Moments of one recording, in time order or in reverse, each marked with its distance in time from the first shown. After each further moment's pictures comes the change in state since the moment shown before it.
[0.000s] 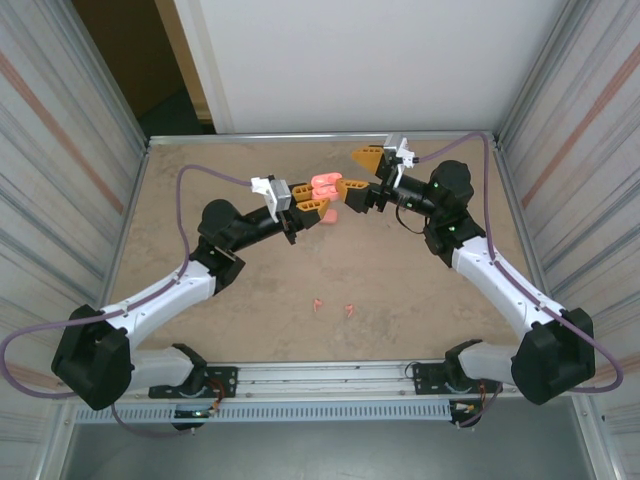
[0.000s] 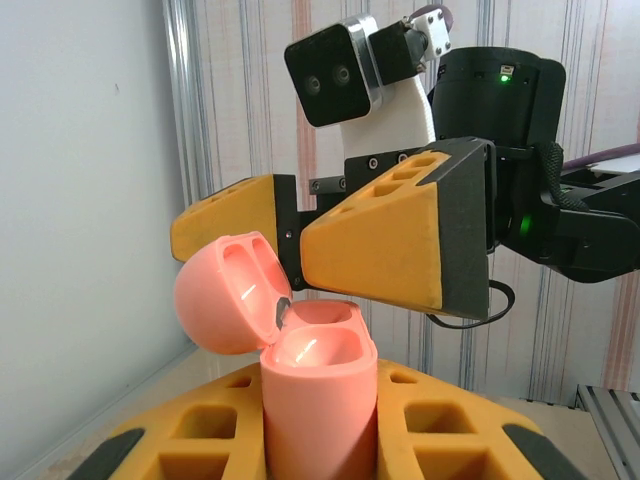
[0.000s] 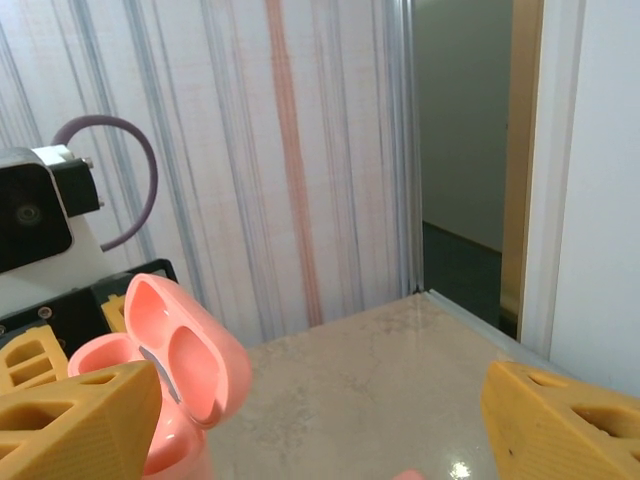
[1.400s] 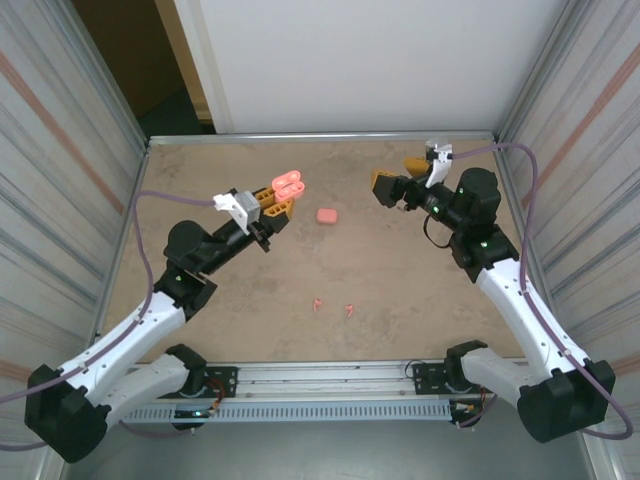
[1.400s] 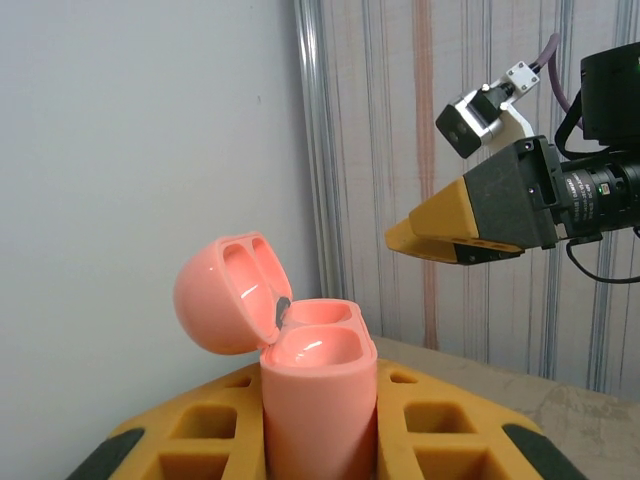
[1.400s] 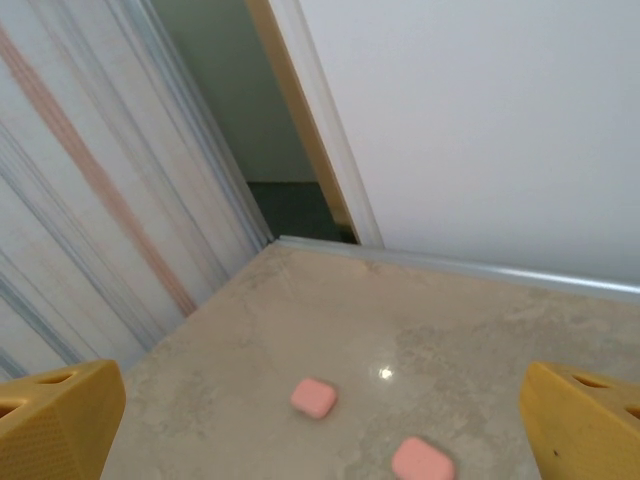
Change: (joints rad) left arm 0.040 -0.328 -0.116 -0.244 -0.248 0.126; right arm -0.112 -0.207 -0.022 -0.427 0.318 0.115
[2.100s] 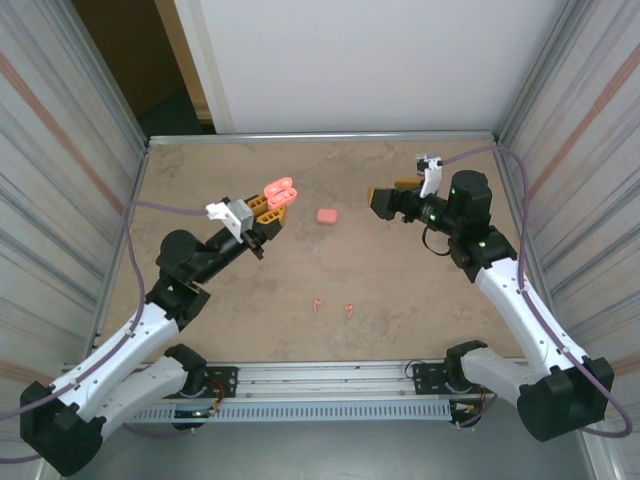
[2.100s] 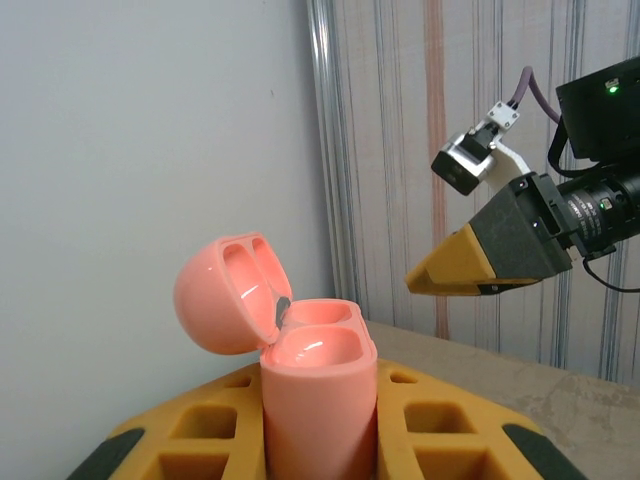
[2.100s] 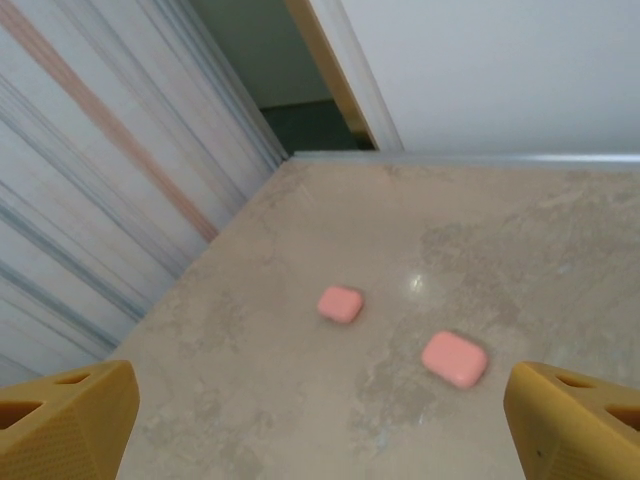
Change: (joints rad) left arm 0.000 -0.090 -0.039 -0.063 -0.027 0.020; right arm 0.000 0.011 -0.013 -0.172 -0.077 0.024
